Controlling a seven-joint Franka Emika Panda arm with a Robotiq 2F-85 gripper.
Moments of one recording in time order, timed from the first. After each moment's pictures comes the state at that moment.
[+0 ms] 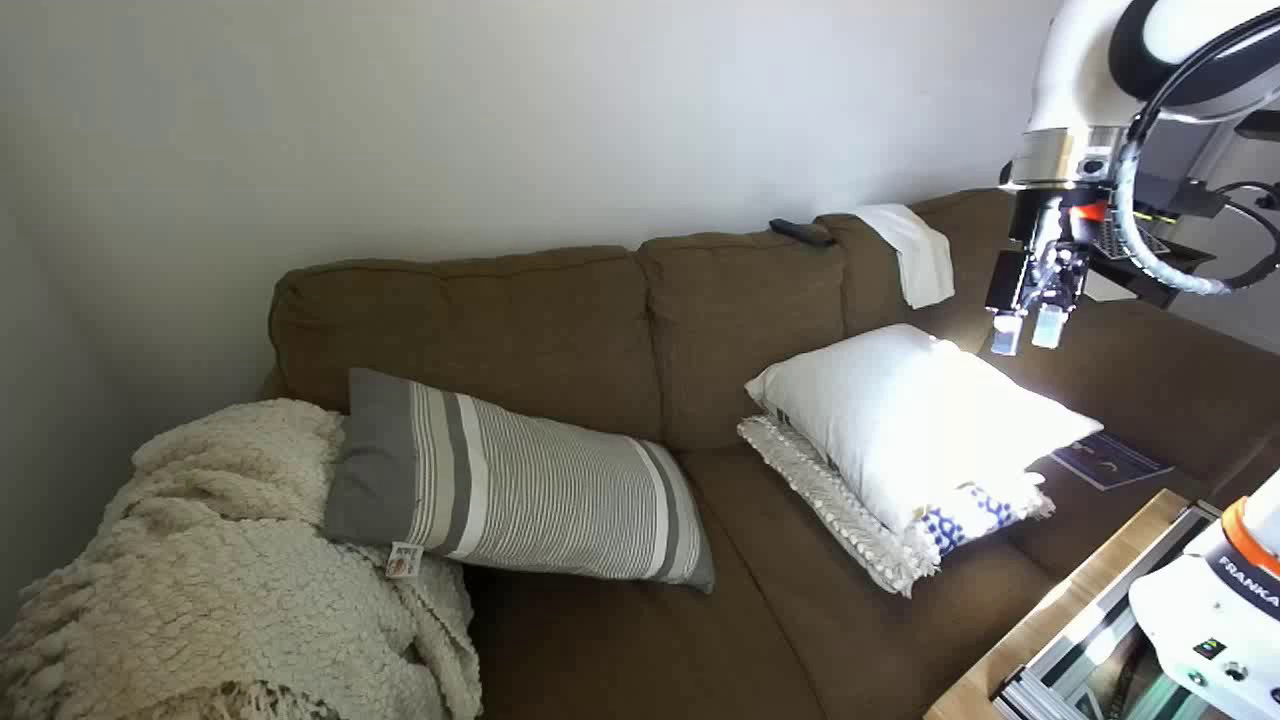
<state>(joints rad) 0.14 -0.65 0.07 -2.67 0.26 1.76 0.10</state>
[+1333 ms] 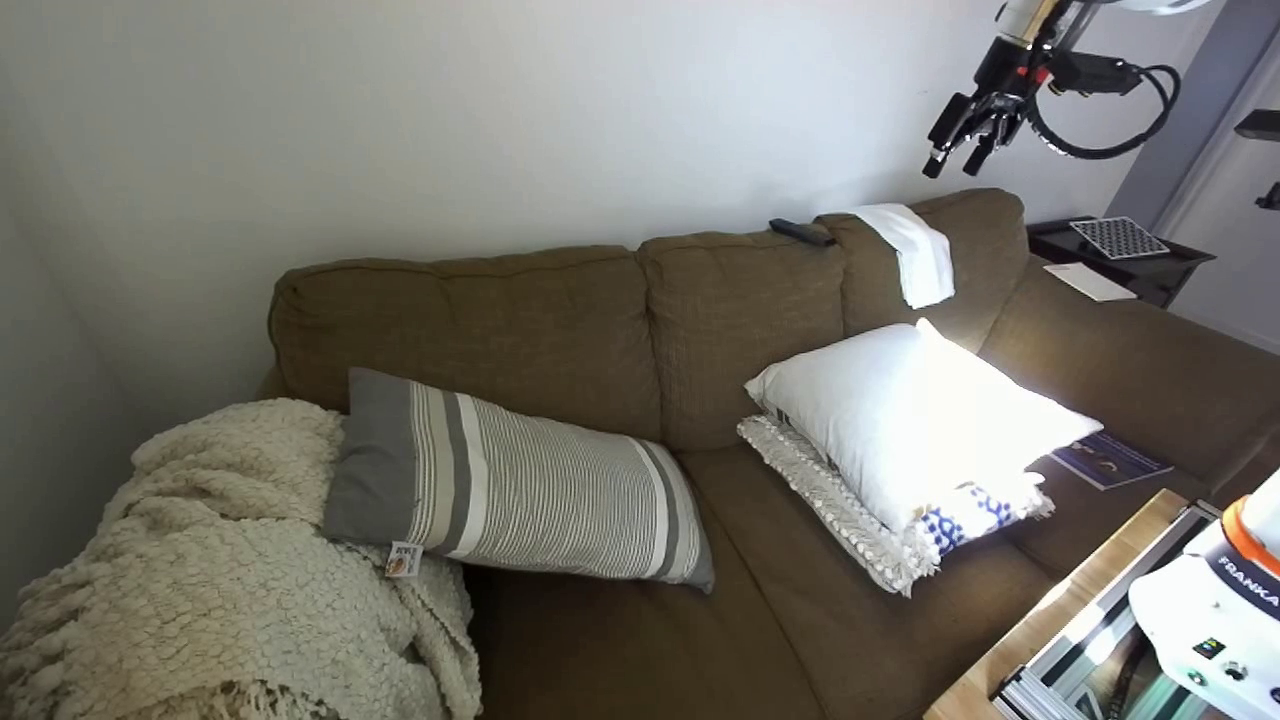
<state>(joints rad) -0.05 -0.36 -0.05 -2.25 0.03 2.09 -0.09</state>
